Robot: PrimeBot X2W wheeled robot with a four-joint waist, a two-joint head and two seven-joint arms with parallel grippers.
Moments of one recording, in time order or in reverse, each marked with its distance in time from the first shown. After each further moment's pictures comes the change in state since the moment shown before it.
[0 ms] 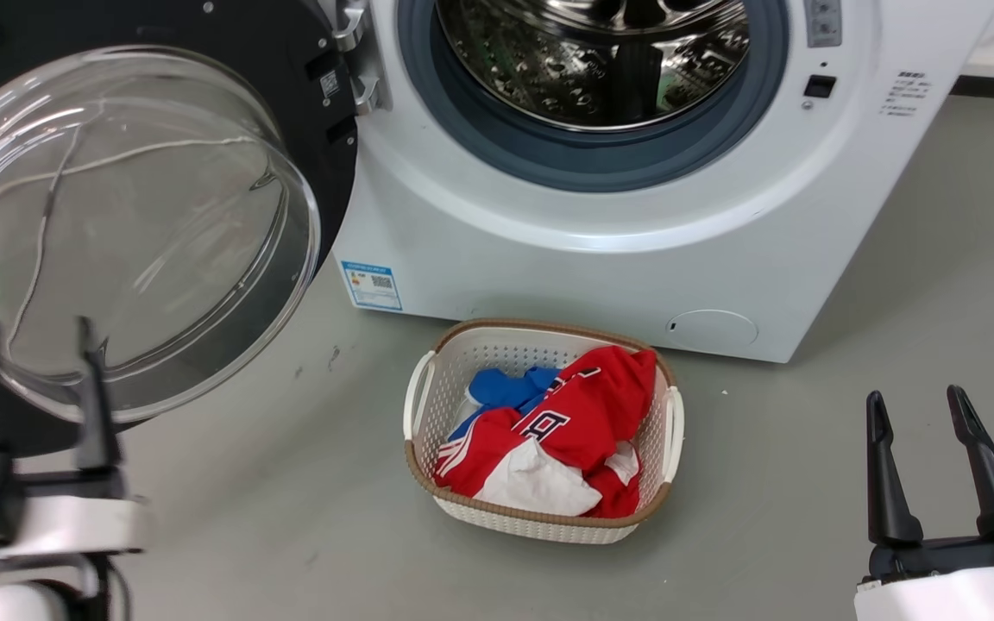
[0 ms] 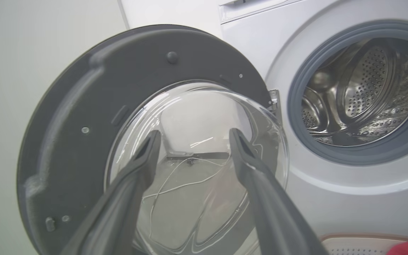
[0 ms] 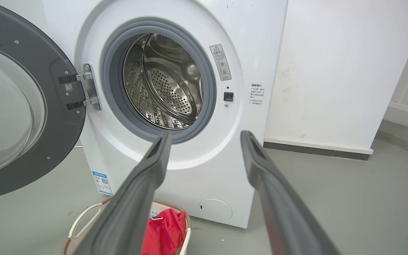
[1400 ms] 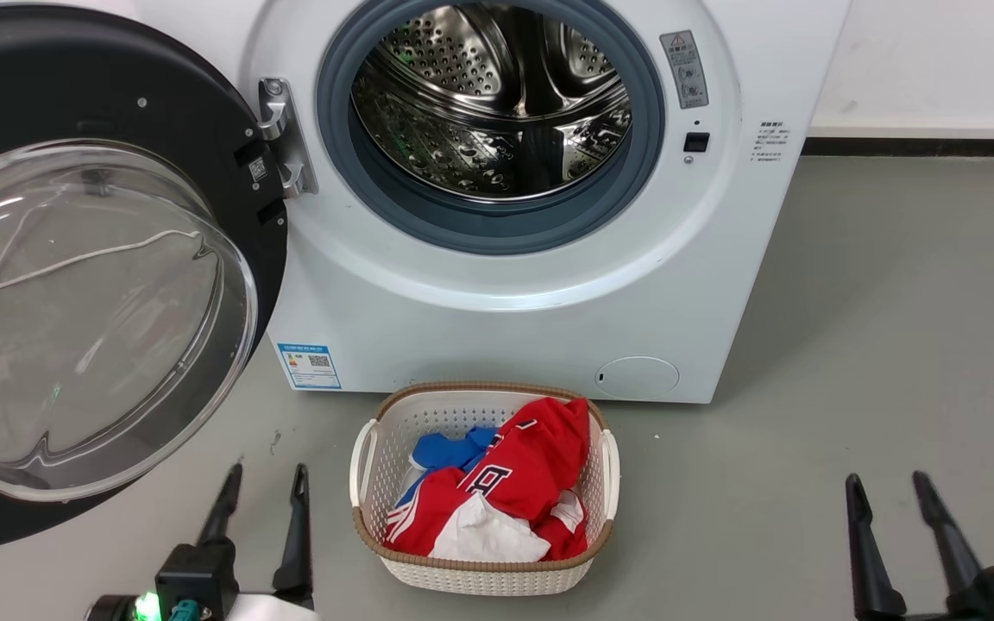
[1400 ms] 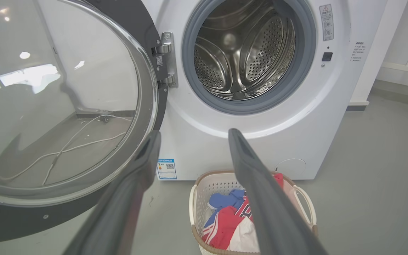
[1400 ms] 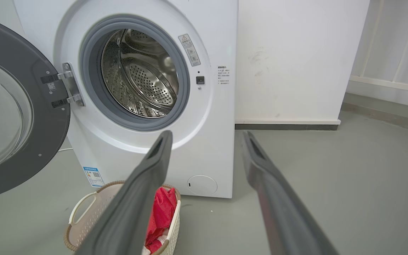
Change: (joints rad) left arm 0.166 -0.136 -0.285 0.158 -0.049 0.067 0.000; right arm 0.120 0.001 0.024 0.044 0.070 0.000 0.000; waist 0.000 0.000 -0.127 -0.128
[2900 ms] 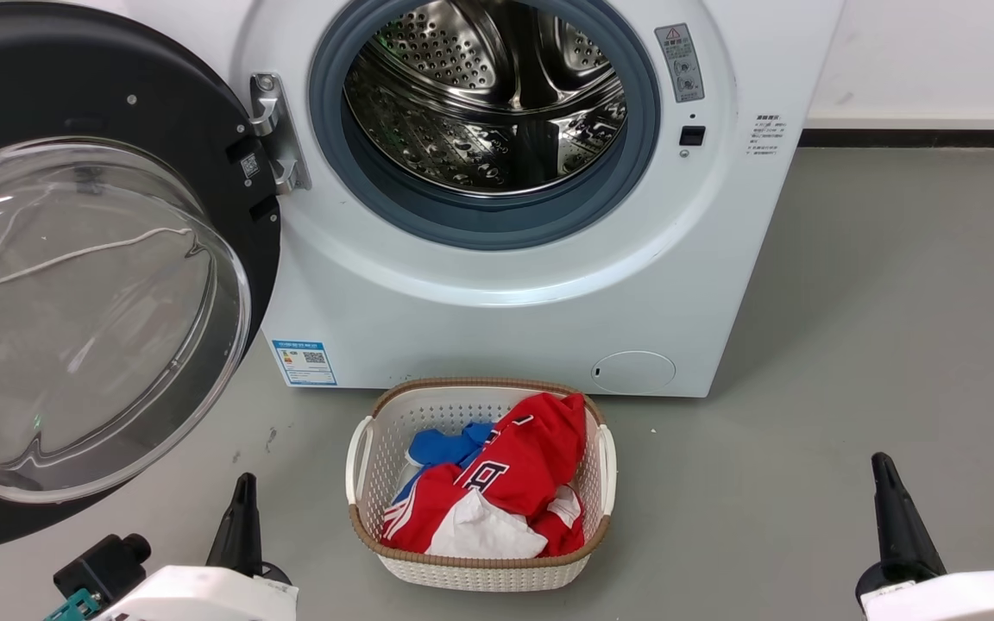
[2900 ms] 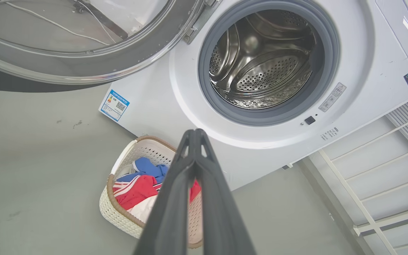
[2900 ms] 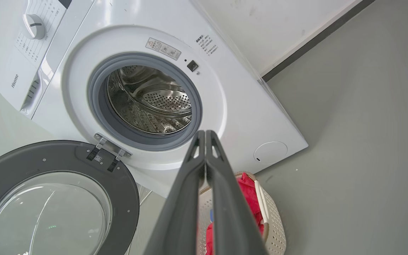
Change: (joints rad) left arm -0.050 -0.005 0.042 0.077 -0.710 -0.035 0.174; right arm -0.126 -0.024 0.022 0.162 0.720 0.000 0.138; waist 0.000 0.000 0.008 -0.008
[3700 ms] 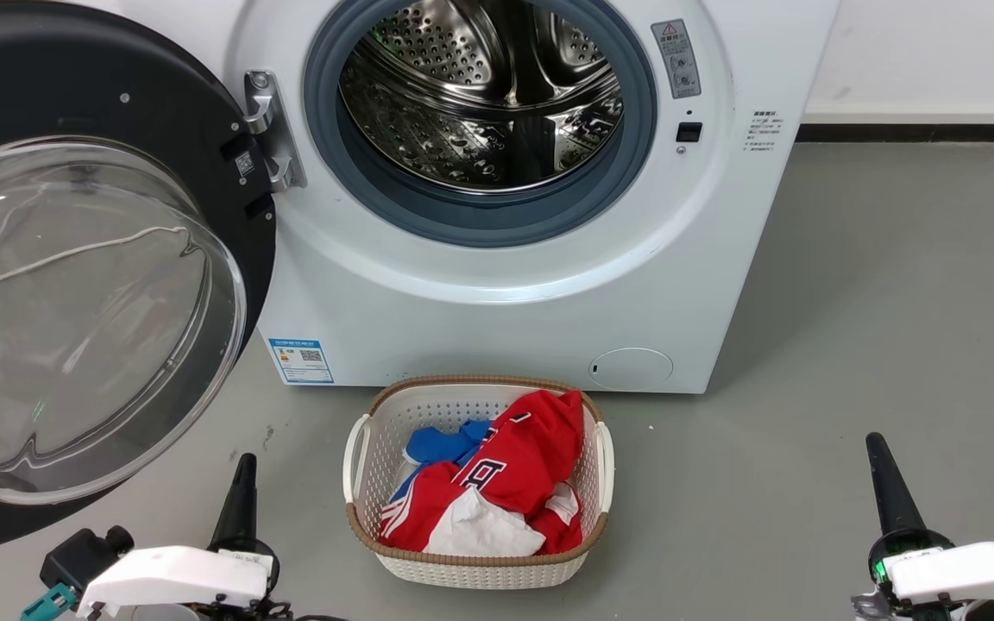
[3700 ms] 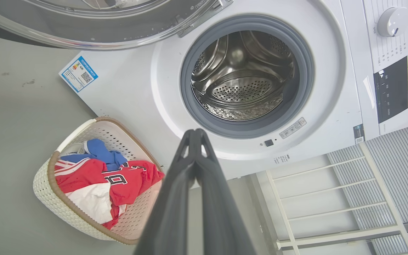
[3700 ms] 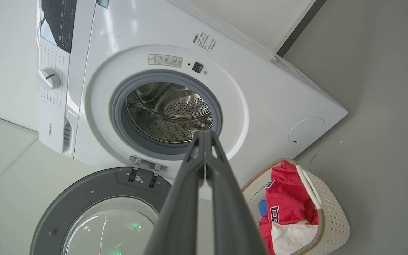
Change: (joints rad) left arm -0.043 0.000 0.020 0.011 -0.331 -0.018 0.079; right arm -0.070 -0.005 -0.005 0.053 0.323 0.000 0.074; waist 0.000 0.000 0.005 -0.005
